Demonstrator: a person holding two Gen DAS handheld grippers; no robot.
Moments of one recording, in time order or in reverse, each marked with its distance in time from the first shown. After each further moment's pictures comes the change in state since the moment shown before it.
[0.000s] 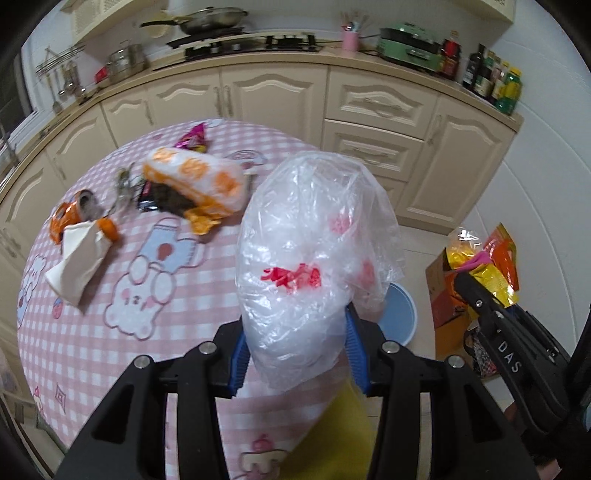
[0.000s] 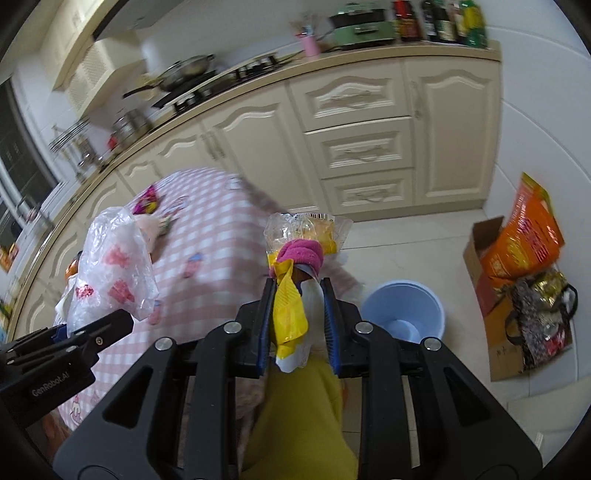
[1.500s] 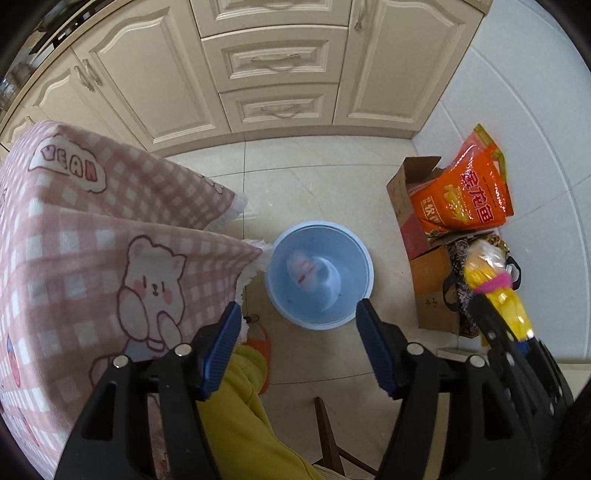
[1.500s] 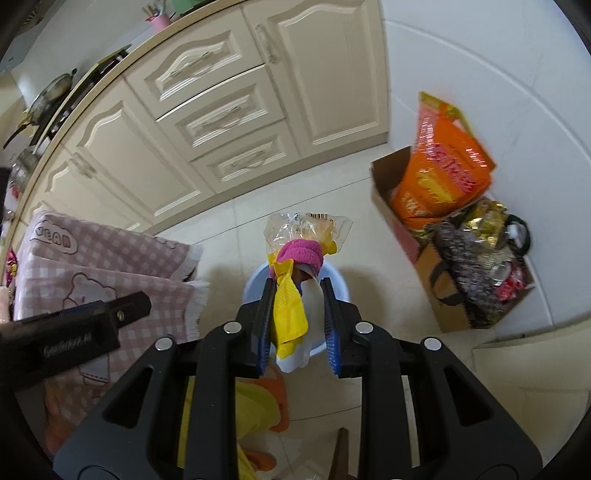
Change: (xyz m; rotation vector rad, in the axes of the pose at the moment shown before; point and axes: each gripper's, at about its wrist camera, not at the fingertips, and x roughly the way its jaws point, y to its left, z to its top) left arm 0.196 -0.183 0.043 0.242 0.345 -0.092; right arm 0.073 -0.187 0.010 0.273 0.157 -0.263
